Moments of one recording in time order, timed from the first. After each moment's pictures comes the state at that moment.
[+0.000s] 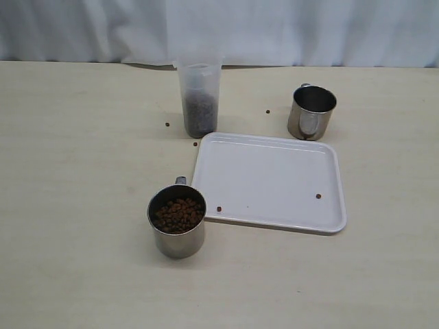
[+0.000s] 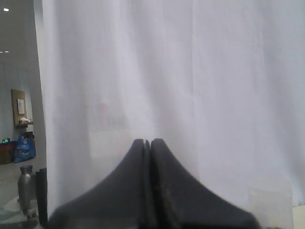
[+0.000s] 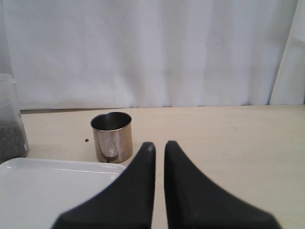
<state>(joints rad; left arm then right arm) -0.11 0.00 0.00 0.12 -0.27 0.01 0.13 0.00 0.00 -0.06 0.17 0.05</state>
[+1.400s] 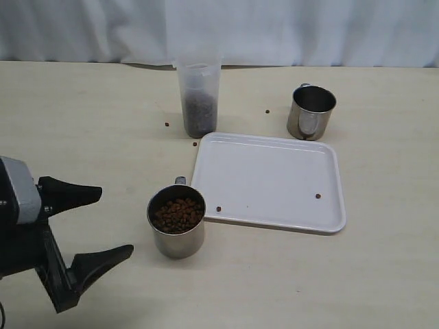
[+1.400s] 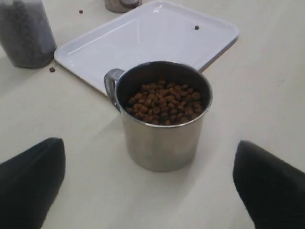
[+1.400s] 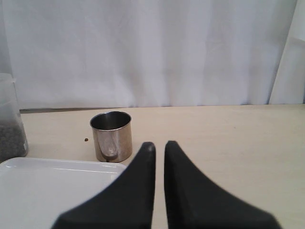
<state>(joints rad) -0.12 1.45 -0.12 1.00 -0.90 -0.26 0.13 0.00 0.00 -0.06 0.17 0.05</state>
